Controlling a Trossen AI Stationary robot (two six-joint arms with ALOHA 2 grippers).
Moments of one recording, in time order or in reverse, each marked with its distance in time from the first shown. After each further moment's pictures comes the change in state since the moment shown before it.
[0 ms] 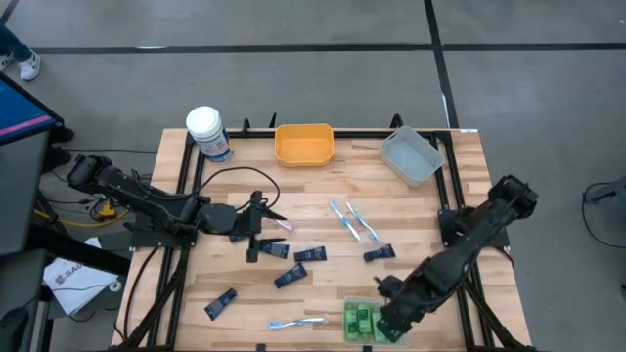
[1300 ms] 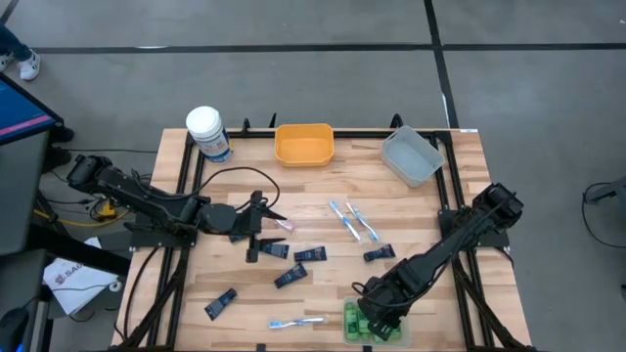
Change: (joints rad) left arm 0.000 0.000 -0.001 0.006 0.000 -0.008; right arm -0.094 0.125 -0.003 0.005 -0.118 -0.296
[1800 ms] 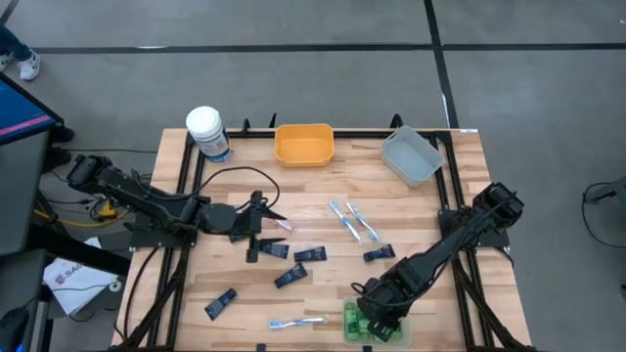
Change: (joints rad) left arm 0.000 0.000 0.000 0.001 0.000 0.000; right arm -0.008 -0.003 0.003 0.018 -0.014 -0.021
